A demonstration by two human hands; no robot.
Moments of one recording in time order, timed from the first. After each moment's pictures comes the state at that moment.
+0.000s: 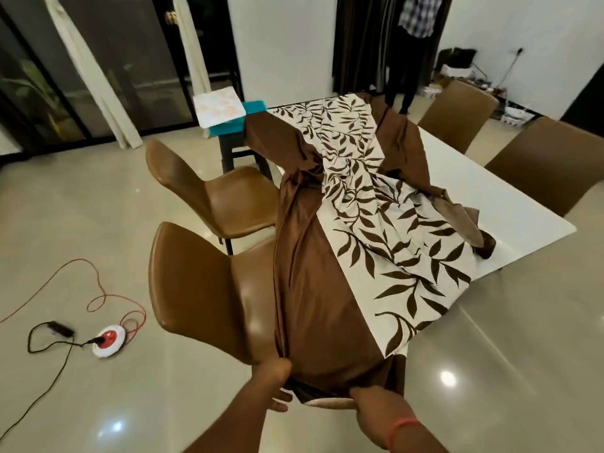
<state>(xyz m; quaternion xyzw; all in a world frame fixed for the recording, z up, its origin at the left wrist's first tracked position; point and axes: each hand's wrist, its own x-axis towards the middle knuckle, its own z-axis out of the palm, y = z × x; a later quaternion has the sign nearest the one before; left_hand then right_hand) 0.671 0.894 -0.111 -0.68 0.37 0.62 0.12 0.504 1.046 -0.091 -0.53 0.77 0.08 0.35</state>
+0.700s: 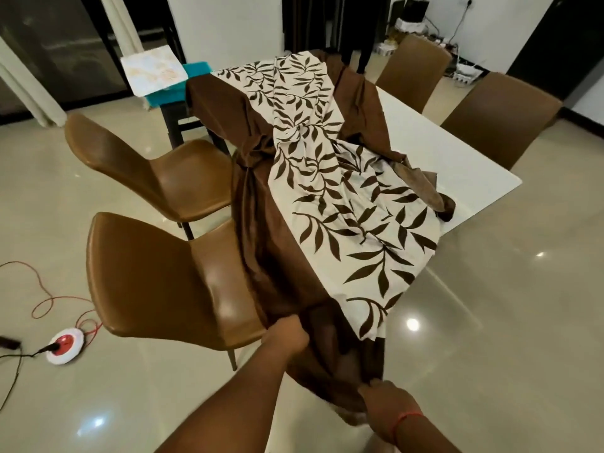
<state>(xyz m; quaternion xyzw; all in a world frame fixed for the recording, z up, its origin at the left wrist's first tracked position) 0.595 0.888 -0.144 -0.47 0.79 0.34 0.22 0.488 1.105 -0.132 -0.46 0.78 0.18 0.39</state>
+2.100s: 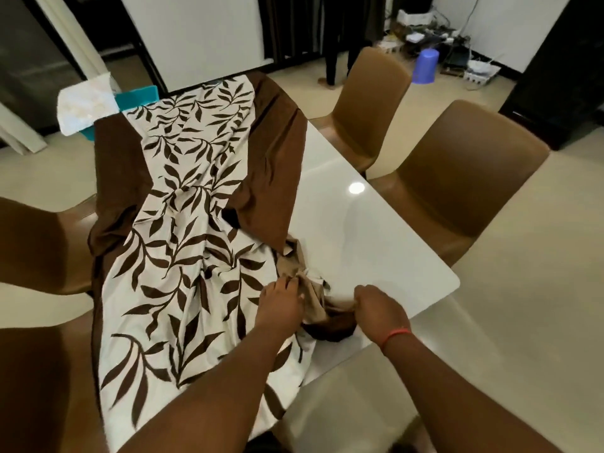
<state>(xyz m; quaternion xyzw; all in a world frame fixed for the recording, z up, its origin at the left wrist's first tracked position) 0.044 0.815 -0.136 -0.43 0.89 0.12 0.03 -0.126 0.951 -0.094 -0.47 0.86 -0.06 0.19</state>
